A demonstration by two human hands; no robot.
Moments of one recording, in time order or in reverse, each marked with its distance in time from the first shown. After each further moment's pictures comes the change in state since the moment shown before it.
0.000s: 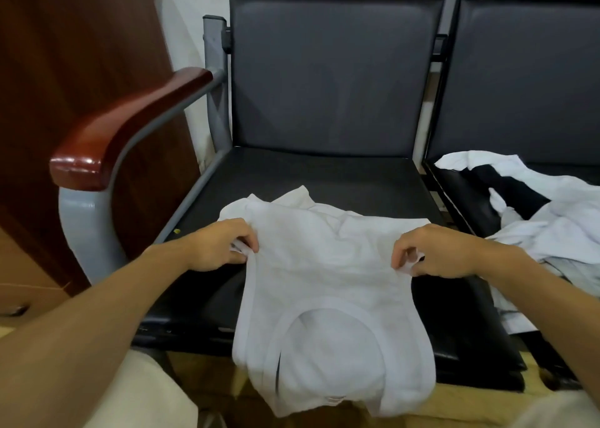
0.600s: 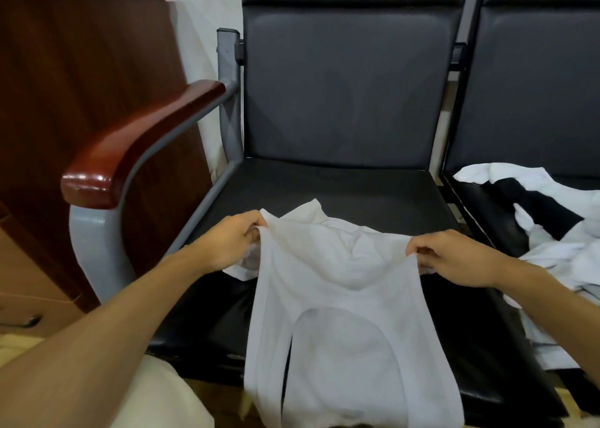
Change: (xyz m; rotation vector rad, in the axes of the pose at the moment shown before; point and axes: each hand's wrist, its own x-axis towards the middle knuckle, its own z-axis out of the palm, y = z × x) left_hand 0.019 0.007 -0.013 -0.178 0.237 -0.158; right_hand 0.022 0.013 -0.001 0.129 0.156 0.000
